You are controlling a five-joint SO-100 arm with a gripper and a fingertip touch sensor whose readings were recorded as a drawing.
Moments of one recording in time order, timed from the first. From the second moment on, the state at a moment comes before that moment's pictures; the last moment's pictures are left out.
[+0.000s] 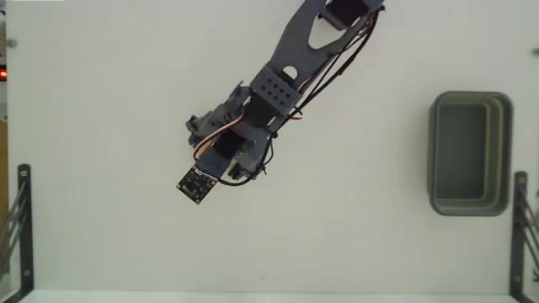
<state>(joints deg) 37.5 85.7 101.3 41.2 -0.2</state>
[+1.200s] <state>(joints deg) 37.5 85.7 101.3 41.2 -0.1</state>
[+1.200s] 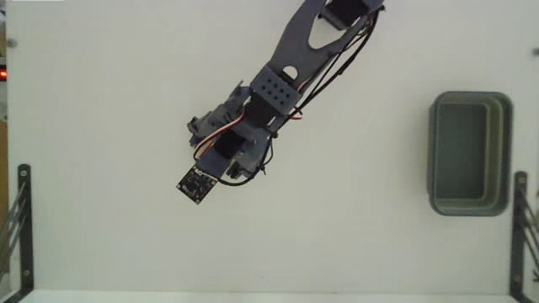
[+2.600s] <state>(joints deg) 37.5 85.7 101.3 41.2 -0.1</state>
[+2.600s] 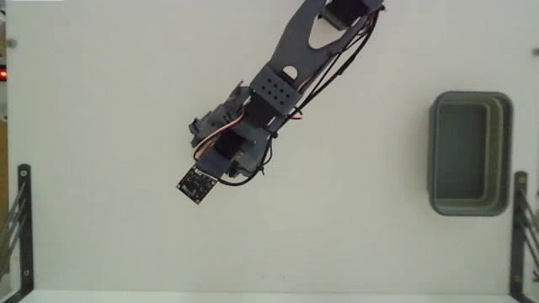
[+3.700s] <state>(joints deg) 37.5 85.7 101.3 41.2 -0.1</state>
